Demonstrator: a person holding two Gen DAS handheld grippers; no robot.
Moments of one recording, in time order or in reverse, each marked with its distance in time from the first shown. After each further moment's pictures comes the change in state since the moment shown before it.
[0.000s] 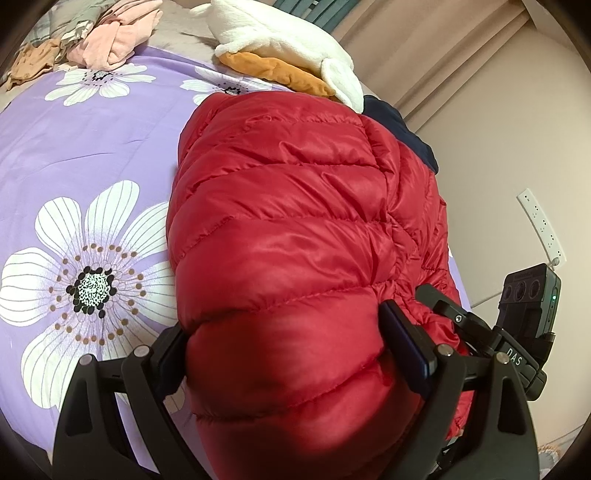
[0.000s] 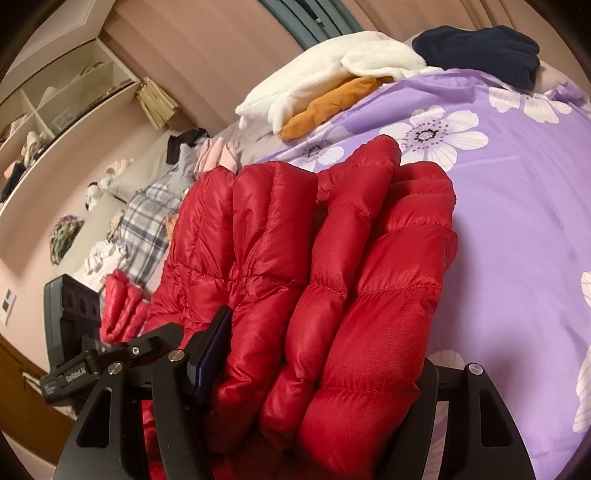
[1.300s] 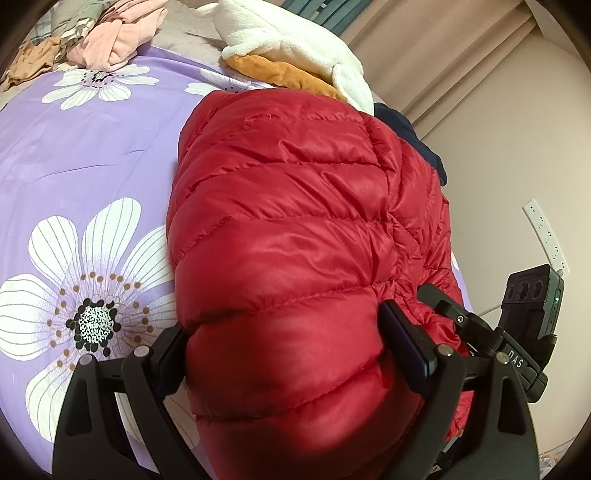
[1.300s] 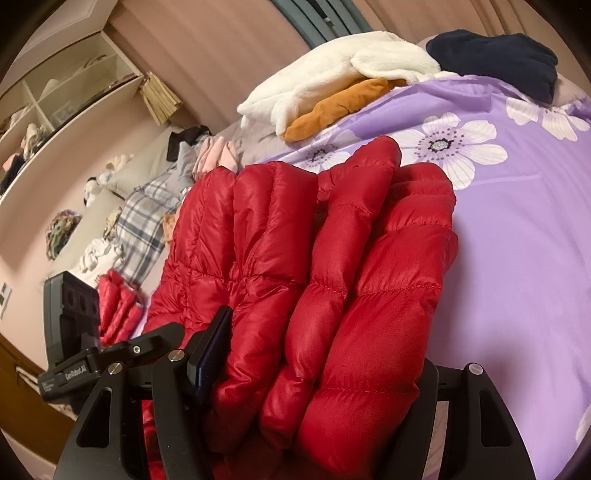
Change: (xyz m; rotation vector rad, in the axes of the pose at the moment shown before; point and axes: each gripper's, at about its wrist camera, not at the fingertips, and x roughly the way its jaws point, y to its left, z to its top) left arm 0.001 0.006 0.004 0.003 -0.003 0.002; right arm 0.003 0.007 -0.002 -0.009 -0.008 -0.012
